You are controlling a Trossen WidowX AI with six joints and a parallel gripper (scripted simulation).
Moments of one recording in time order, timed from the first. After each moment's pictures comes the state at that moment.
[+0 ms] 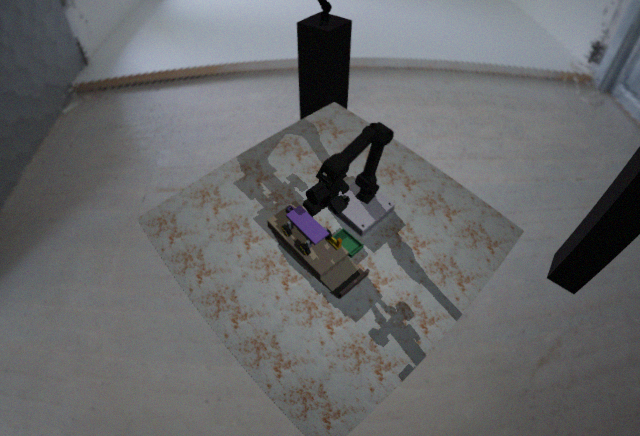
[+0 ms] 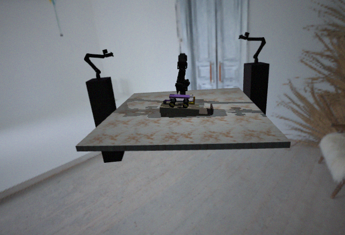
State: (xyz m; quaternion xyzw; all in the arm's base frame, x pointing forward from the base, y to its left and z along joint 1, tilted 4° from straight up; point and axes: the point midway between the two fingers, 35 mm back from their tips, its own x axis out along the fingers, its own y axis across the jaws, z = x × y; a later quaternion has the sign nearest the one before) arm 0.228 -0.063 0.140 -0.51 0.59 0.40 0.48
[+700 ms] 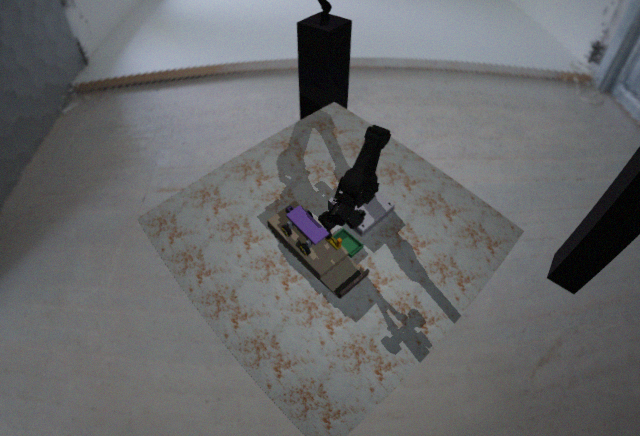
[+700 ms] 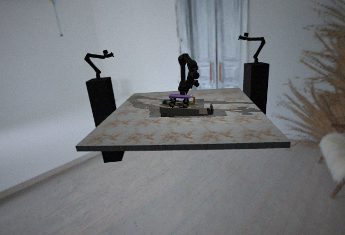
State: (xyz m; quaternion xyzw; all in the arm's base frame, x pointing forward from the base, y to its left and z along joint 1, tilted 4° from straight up) arm 0.238 0.015 0.133 -0.51 0.59 0.40 0.48
